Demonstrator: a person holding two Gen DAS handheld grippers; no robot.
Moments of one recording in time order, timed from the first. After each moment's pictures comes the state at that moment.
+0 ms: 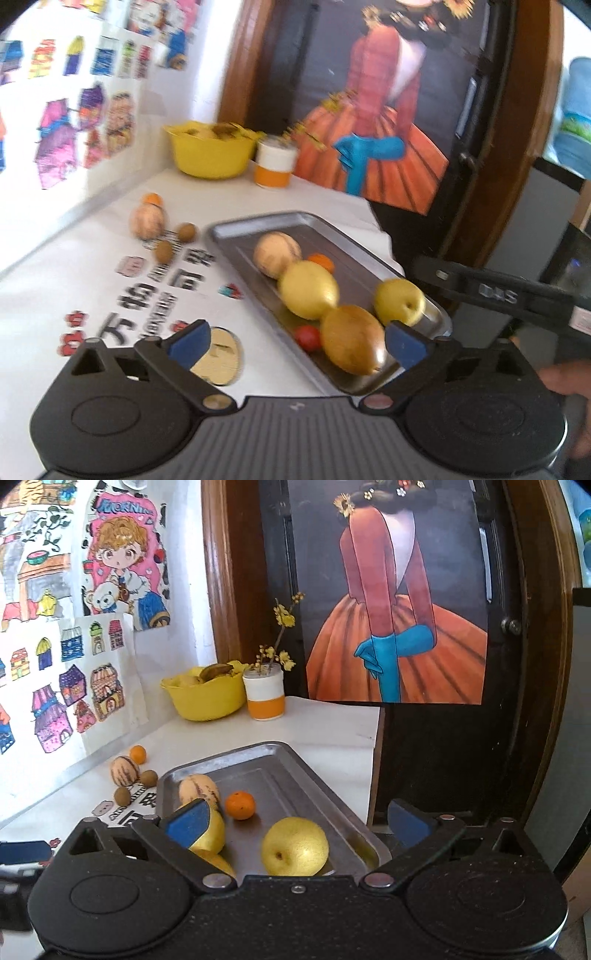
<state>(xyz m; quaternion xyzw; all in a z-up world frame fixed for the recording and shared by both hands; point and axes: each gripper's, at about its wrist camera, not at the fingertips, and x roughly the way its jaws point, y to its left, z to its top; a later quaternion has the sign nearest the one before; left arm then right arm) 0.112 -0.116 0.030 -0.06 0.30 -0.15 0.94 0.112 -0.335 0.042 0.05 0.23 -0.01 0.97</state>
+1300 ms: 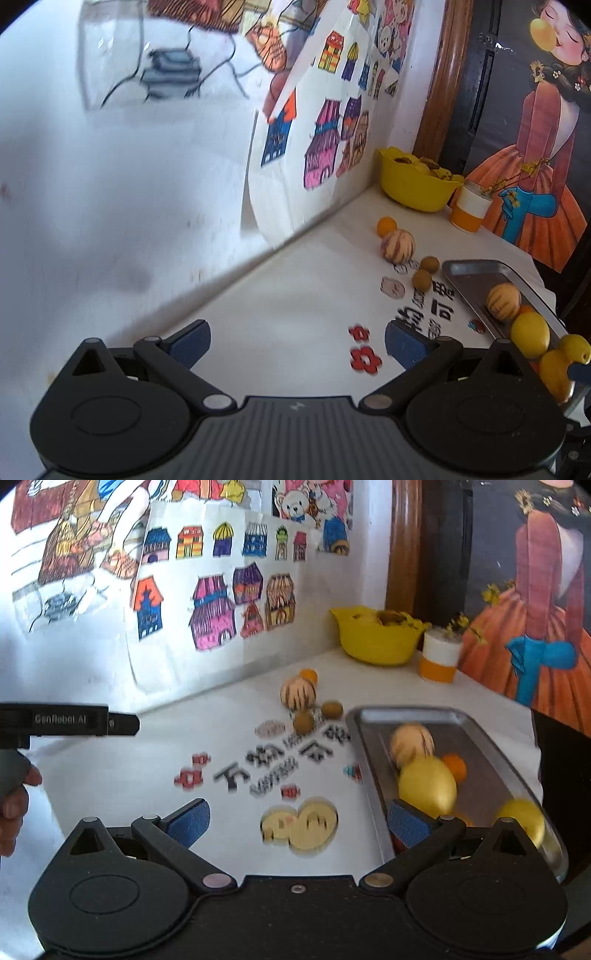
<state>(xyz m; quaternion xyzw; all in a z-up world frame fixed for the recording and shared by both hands) 0.112 0.072 0.026 -0.10 0.30 0.06 0.95 0.127 -0.163 0.039 -0.07 0.30 0.16 0.94</state>
